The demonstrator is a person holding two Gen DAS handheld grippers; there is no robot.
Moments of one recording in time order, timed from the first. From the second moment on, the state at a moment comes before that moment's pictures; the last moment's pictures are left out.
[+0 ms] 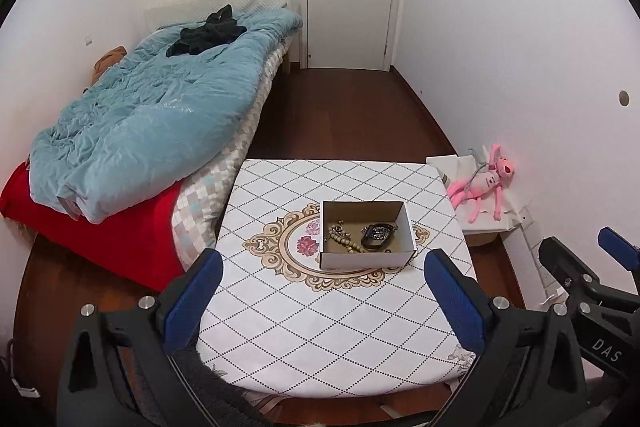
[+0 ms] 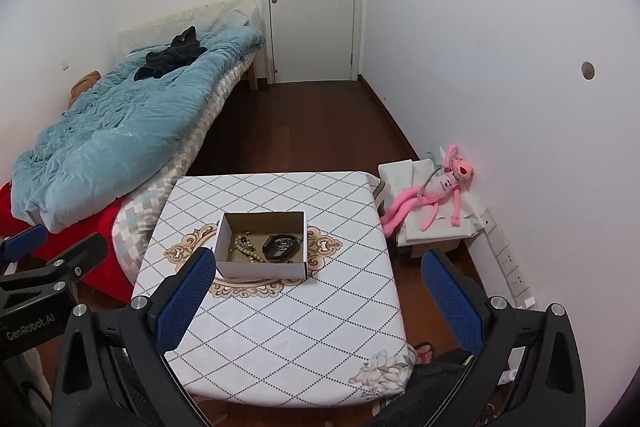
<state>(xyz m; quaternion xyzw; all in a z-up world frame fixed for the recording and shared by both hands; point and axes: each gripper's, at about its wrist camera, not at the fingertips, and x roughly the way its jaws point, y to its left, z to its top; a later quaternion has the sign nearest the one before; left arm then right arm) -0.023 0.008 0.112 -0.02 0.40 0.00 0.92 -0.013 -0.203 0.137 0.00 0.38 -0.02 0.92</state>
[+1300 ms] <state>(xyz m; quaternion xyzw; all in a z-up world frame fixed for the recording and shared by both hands) 0.083 0.011 0.035 -0.01 0.50 0.02 0.86 0.113 -0.202 0.045 -0.03 0.50 -0.04 0.87</state>
